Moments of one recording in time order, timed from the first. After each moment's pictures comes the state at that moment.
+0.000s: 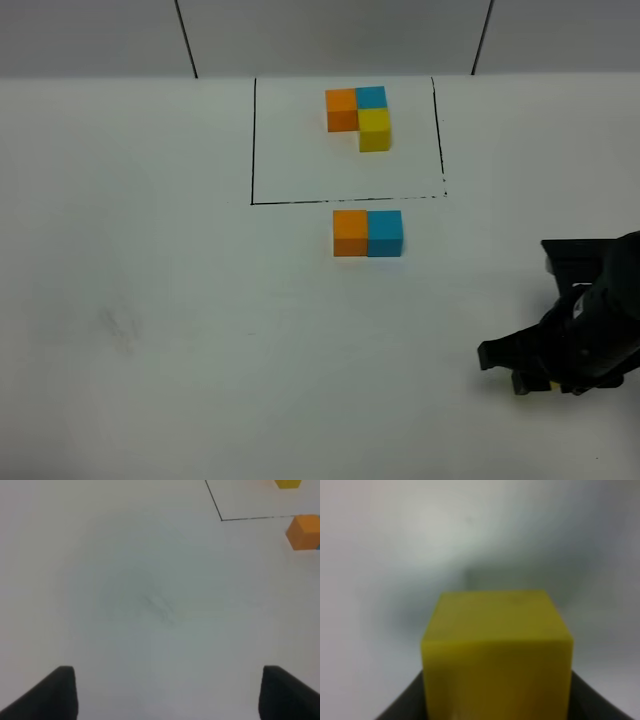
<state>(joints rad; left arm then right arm) 0.03 -0.01 -0.51 -0.15 1.08 0.09 0.40 1.56 -0.64 0.09 0.61 0.35</state>
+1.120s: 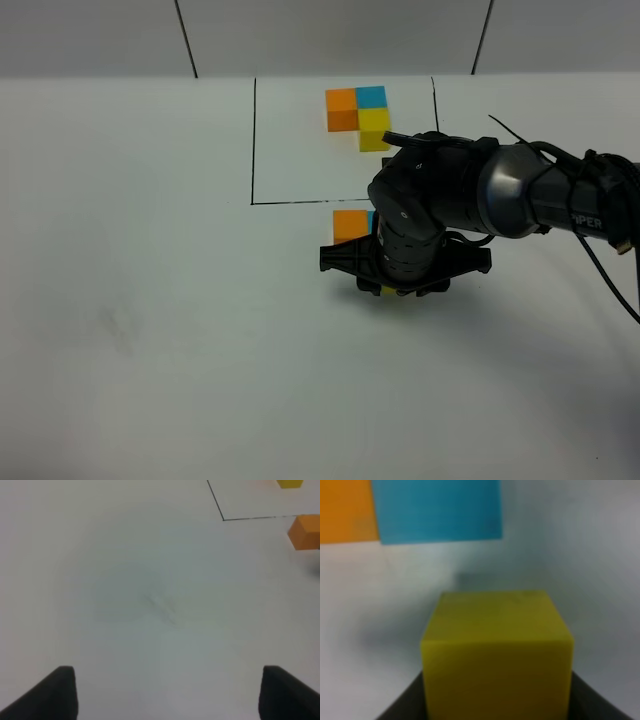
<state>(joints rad) 0.03 -0.01 -0.51 -0.15 1.08 0.09 0.69 2.02 -1.29 -0.21 0.76 0.95</state>
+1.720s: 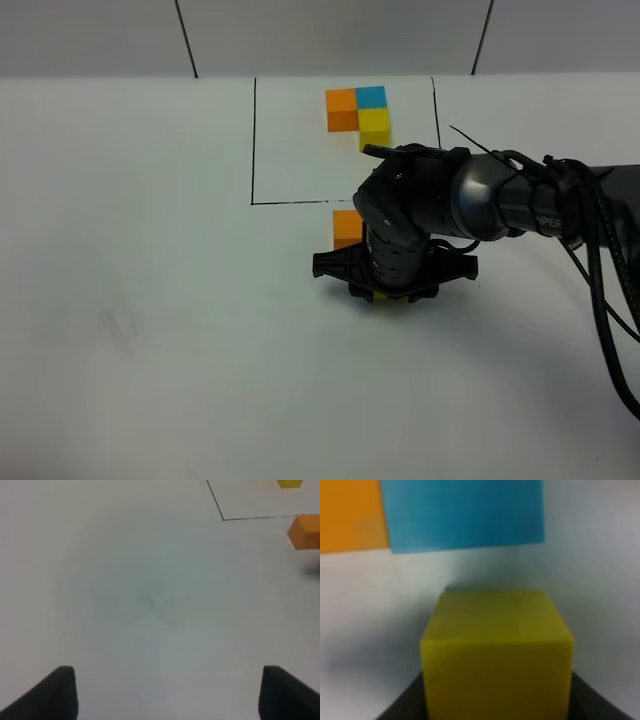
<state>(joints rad) 0.03 -0.01 -0.51 -0.15 1.08 0.09 0.69 2.10 -1.33 -0.21 0.75 0.97</state>
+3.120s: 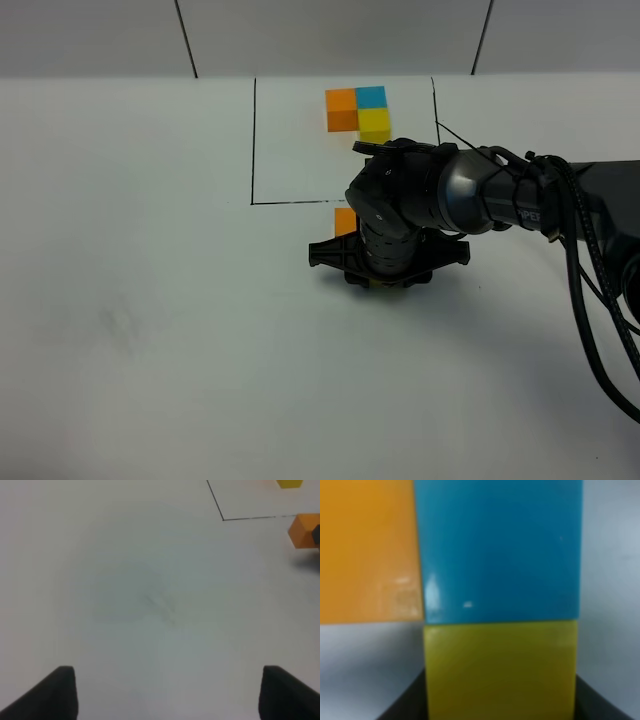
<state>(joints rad) 0.03 -0.01 -0.51 -0.15 1.08 0.09 0.68 2.15 -1.39 -0.27 0.74 0.98</state>
